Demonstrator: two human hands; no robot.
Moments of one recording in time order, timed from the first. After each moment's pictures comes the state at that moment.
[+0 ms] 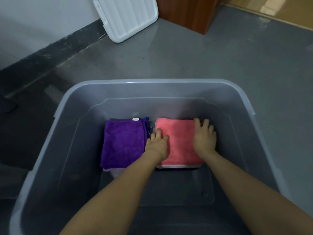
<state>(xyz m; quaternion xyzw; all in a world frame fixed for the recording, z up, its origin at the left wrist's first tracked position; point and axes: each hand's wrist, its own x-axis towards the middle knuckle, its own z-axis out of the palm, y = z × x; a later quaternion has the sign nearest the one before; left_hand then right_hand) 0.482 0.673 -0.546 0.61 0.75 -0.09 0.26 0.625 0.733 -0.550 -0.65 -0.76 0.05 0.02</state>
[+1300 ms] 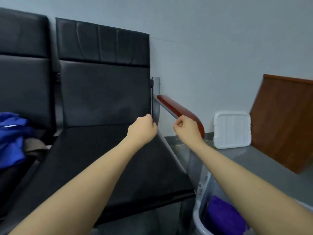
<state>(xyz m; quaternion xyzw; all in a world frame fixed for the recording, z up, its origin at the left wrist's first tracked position) 0.190 0.271 -0.148 0.32 0.89 0.30 -0.09 0.268 0.413 -0.156 -0.24 -0.88 0.27 0.31</state>
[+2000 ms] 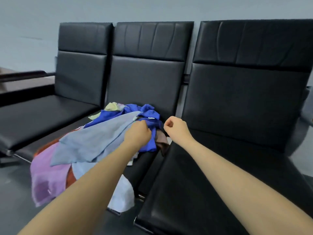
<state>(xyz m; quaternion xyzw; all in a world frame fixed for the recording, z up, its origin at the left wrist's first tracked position) 0.044 -0.056 -0.180 -0.04 0.96 0.22 -0.15 0.014 0.090 -0.180 0.09 -0.91 0.38 0.11</state>
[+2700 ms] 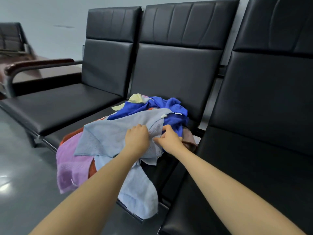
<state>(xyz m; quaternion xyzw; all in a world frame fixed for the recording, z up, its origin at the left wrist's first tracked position) 0.027 -0.135 -0.235 -0.11 0.99 0.02 -0.13 -0.014 -0.016 -0.250 0.14 -0.92 0.36 -0.03</state>
